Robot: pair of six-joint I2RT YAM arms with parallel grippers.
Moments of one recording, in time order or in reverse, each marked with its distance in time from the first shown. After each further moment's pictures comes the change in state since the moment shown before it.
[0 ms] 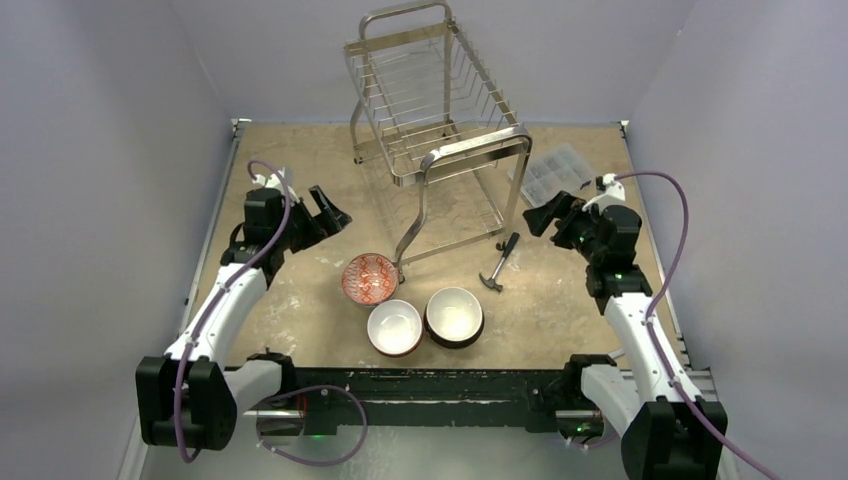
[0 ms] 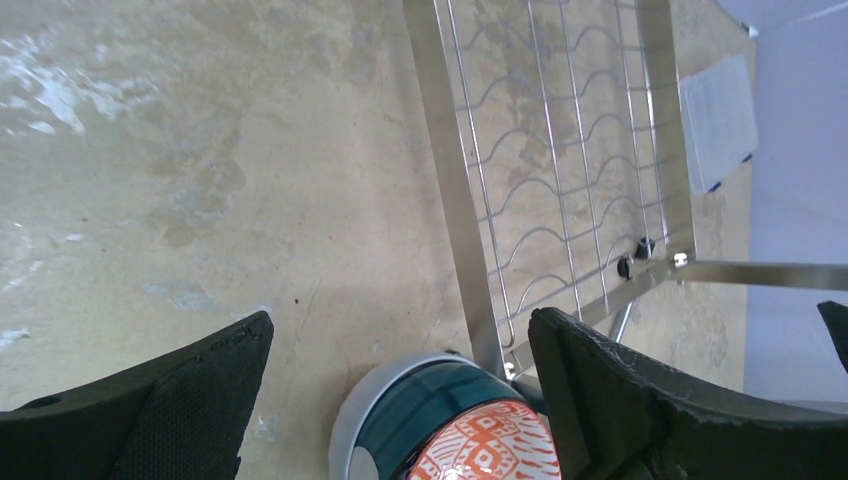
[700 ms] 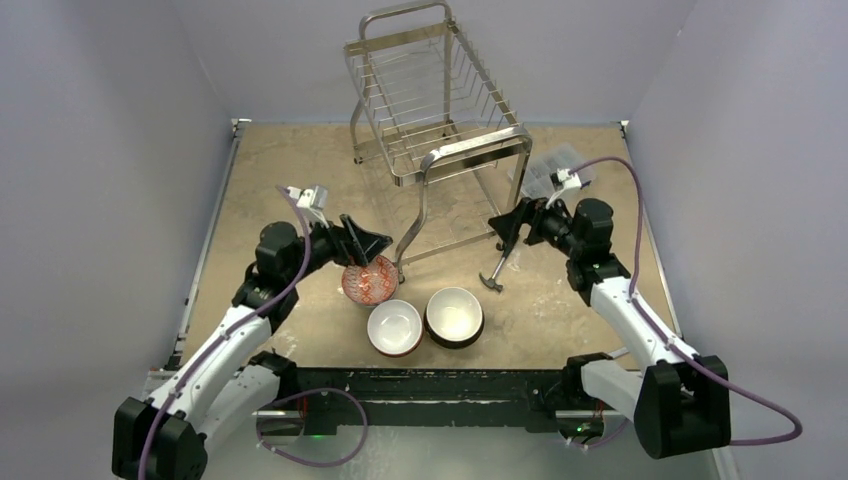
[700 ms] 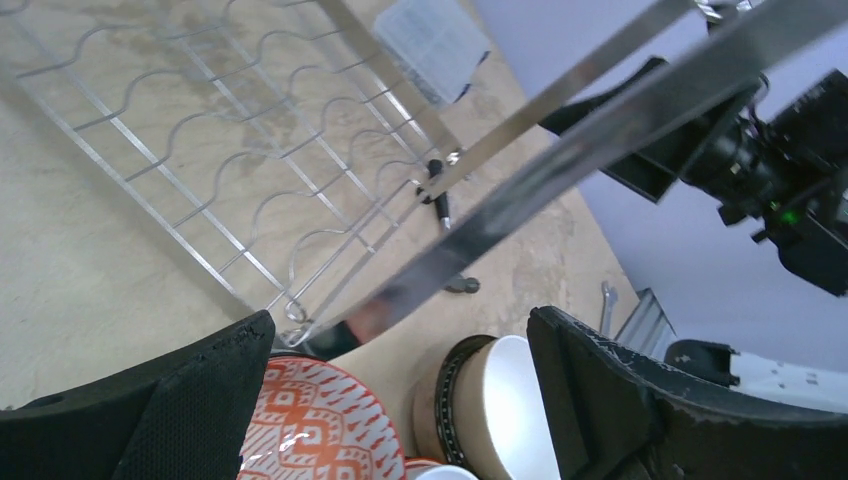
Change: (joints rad) left arm -0.256 -0.201 -0.198 0.352 0.176 -0.021; right arm 0.141 0.158 -0.040 0.229 -0.247 -0.142
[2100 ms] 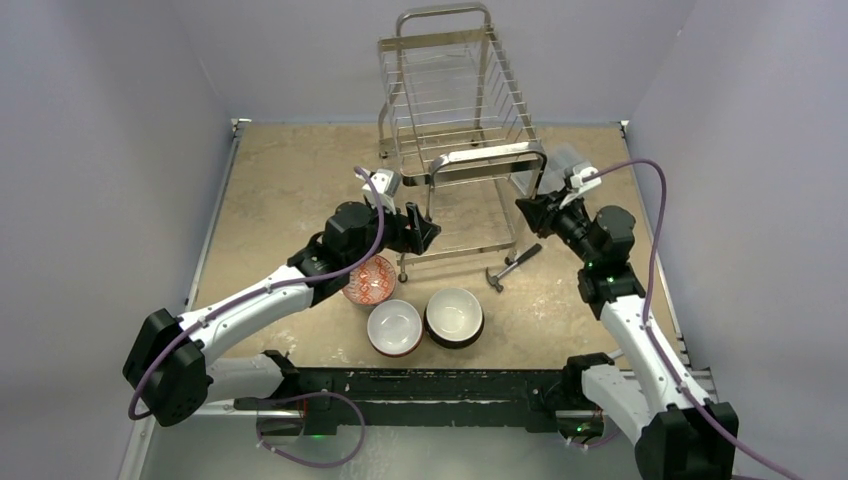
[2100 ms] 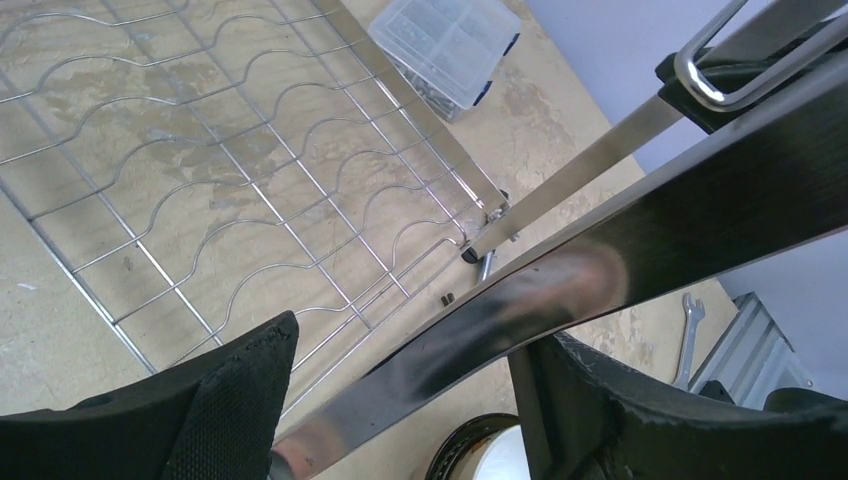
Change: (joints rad) left arm -0.406 0.337 0.255 0.050 -0.444 0.157; right arm 0.008 -0.158 0.040 0.078 0.046 -0.210
